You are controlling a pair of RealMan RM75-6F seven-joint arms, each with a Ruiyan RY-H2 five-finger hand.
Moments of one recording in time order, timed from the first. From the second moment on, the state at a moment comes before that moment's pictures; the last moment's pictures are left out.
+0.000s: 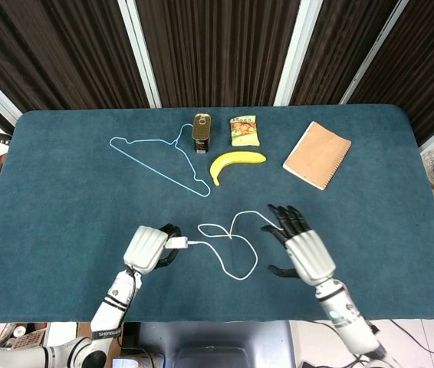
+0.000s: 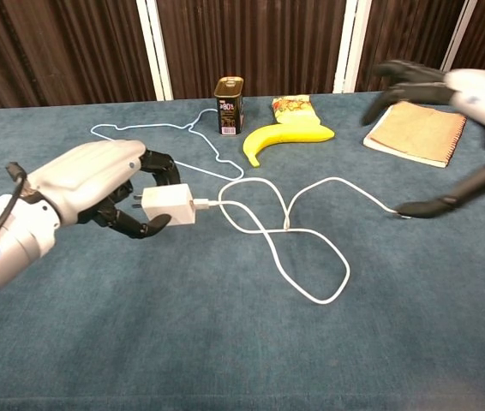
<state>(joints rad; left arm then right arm) -0.57 -1.72 -0.16 -1.56 1.30 1.20 0.52 0.36 -1.45 0.14 -1.75 -1.59 1.23 -0.29</state>
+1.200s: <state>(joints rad) -0.56 -1.68 -0.14 -1.67 1.29 1.24 0.57 0.63 -1.96 0.27 -1.45 -1.38 1.16 -0.48</state>
